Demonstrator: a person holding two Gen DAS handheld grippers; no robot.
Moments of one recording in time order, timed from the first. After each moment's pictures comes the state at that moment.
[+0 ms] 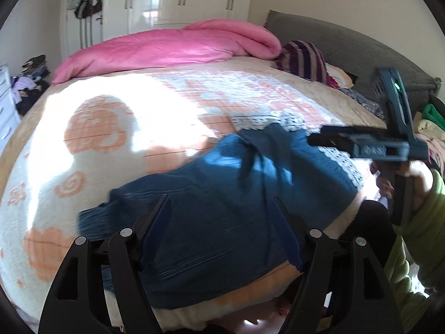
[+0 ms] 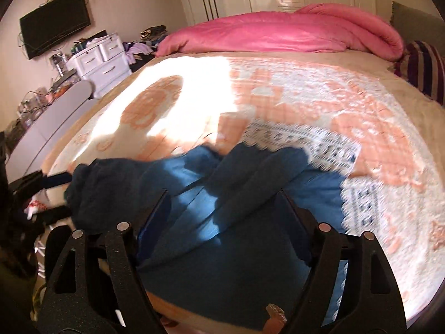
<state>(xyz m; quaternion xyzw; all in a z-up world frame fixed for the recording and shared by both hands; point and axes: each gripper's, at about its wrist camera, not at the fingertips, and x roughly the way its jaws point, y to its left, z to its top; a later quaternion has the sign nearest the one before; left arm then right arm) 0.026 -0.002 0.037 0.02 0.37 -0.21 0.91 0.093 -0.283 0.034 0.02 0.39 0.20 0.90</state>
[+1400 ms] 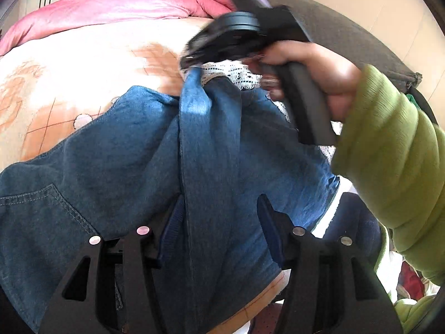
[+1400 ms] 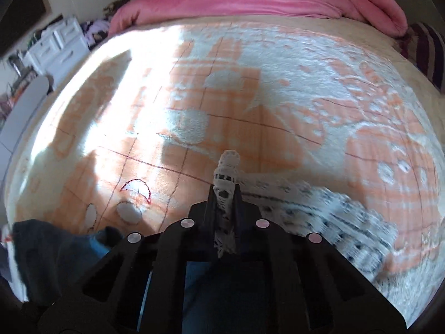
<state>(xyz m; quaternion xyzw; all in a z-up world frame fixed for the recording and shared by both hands) 0.077 -0.093 -0.041 -0.02 0.44 -0.31 0.84 0.259 -0.280 -0.022 0.02 0.49 0.14 0.86</state>
